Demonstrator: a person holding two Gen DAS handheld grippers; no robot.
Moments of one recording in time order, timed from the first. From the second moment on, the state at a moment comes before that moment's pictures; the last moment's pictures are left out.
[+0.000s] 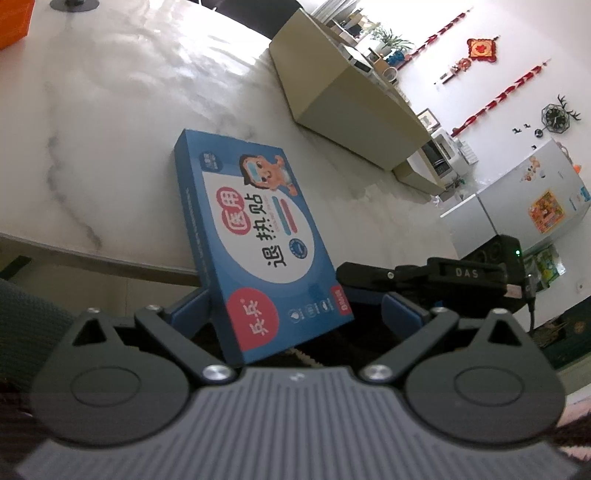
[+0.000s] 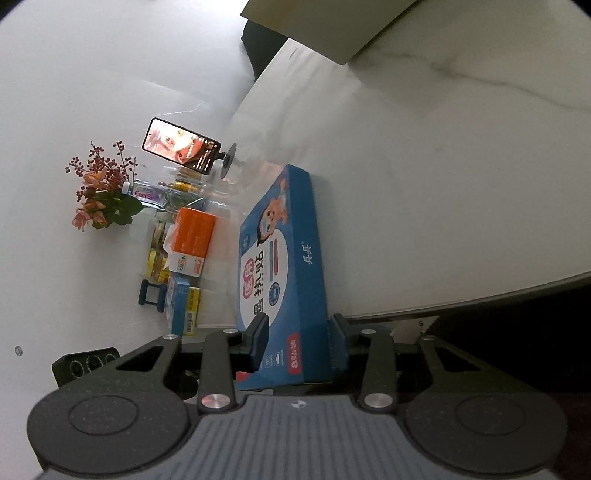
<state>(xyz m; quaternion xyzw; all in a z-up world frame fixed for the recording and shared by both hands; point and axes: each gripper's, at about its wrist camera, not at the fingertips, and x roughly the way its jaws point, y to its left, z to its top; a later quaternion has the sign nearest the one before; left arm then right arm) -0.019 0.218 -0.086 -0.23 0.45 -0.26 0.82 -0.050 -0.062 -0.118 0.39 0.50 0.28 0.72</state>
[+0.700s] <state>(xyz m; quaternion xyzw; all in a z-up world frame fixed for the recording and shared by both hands) -0.020 0.220 -0.090 -0.24 0.45 -0.28 0.82 -0.044 -0.038 -0.123 0.36 0.53 0.30 0.71</state>
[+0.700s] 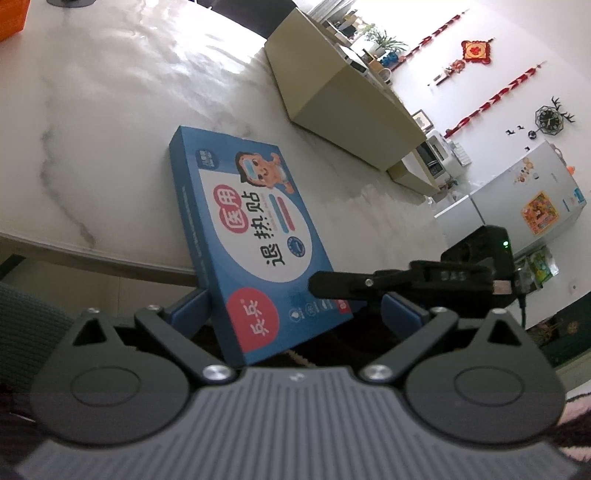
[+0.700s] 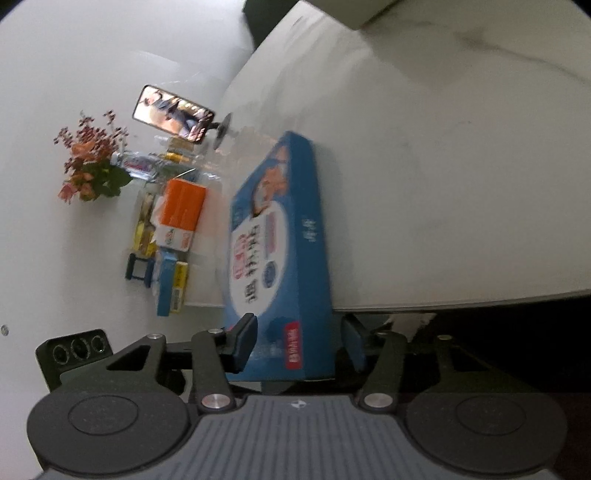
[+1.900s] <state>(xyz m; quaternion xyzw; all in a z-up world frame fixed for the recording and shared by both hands) -0.019 0.236 -0.086 -0.26 0.41 -0.29 0.82 -0.037 0.015 -0.016 0.05 0.42 0.37 0.83</state>
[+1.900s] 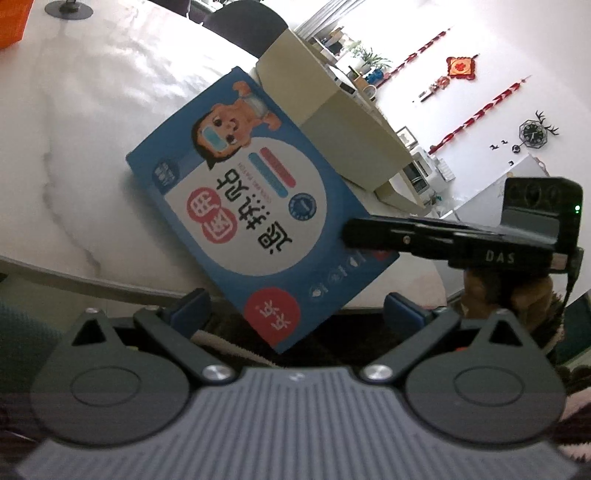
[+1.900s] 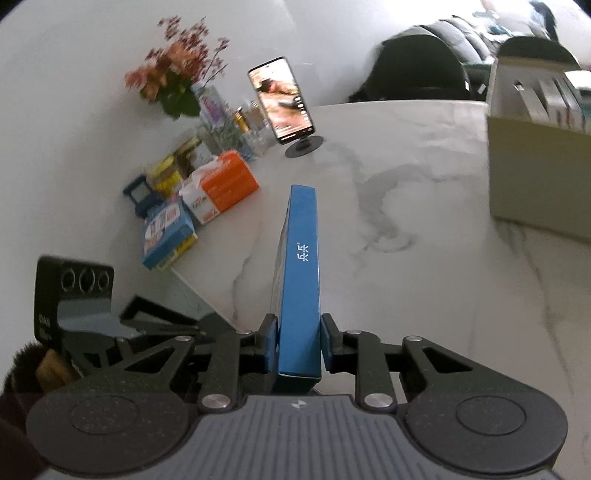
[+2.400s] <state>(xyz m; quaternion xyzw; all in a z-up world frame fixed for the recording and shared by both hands) -0.017 0.243 -0.092 -0.26 0.41 -0.29 0.82 -0.026 0.075 -0.004 -0.08 0.43 0.40 0.81</state>
